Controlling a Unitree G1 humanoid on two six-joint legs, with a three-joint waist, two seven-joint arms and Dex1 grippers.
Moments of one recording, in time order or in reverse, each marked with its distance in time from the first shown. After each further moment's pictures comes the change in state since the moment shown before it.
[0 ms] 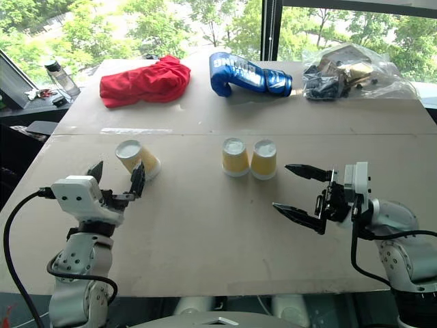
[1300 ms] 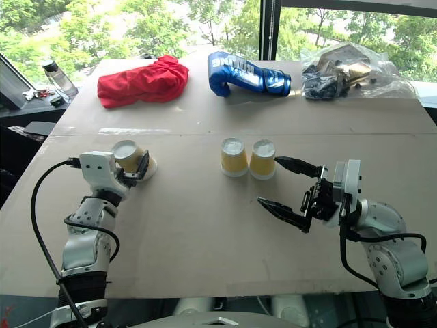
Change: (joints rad) left arm -0.300 0.179 0.005 0.522 0.006 -0.079 -0.143; right arm 0.007 0.056 0.059 -0.109 -0.003 0.000 -0.149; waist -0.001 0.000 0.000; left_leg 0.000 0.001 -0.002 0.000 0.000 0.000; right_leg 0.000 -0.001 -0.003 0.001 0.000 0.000
